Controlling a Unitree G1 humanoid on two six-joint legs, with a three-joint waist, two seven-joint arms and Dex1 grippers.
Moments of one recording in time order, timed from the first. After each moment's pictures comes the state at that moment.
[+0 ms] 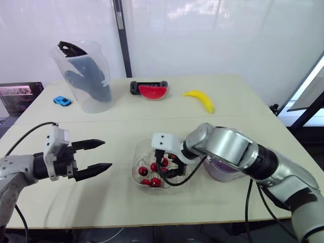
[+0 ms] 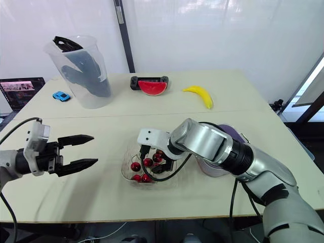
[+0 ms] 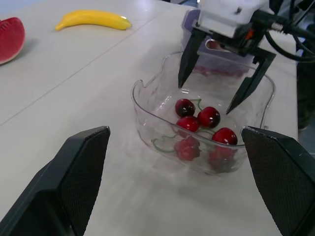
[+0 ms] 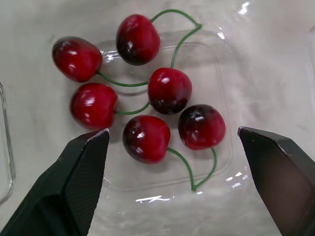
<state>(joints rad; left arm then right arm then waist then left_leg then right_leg) -0.09 0.90 0.40 -0.28 -0.72 0.49 -1.18 -1.15 -0.61 0.78 -0.33 0.43 1.36 0.72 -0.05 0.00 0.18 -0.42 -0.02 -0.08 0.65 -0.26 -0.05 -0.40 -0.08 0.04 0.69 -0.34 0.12</state>
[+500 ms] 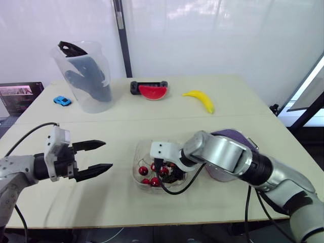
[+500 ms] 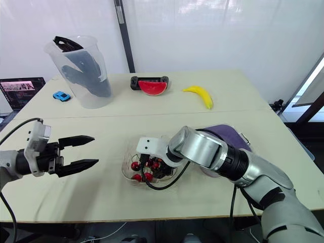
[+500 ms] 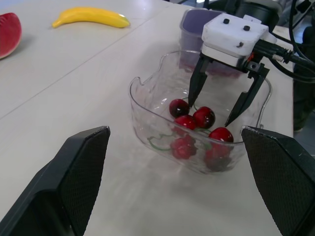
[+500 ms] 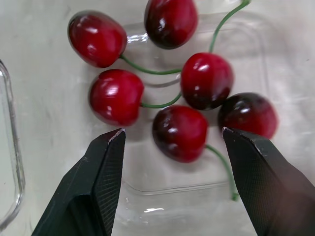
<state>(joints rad) -0.08 0.90 0.40 -0.30 -0.73 0.51 -1.16 -1.11 -0.60 0.82 -0.33 0.41 1.36 0.76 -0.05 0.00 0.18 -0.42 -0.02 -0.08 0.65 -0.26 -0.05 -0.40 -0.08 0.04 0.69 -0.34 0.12</state>
